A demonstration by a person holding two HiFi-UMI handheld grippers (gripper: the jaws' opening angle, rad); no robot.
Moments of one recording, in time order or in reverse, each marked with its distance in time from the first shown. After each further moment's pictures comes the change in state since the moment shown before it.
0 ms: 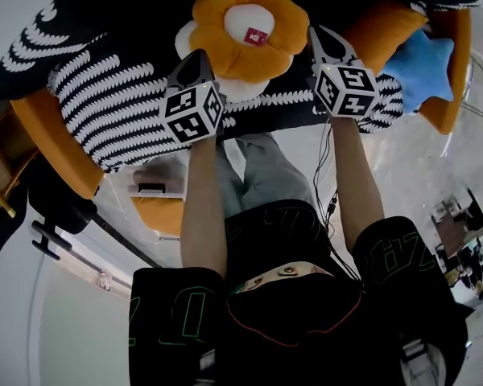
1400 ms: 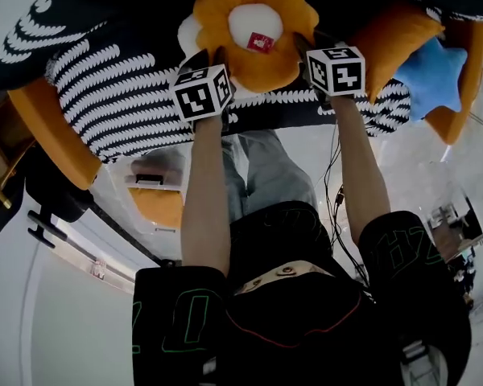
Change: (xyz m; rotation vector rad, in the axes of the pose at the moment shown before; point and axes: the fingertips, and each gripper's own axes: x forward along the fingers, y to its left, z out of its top) left arm 0.041 -0.002 -0.057 -0.041 0.271 -0.017; right arm 0.056 0.014 -0.086 -0.040 0.388 0.159
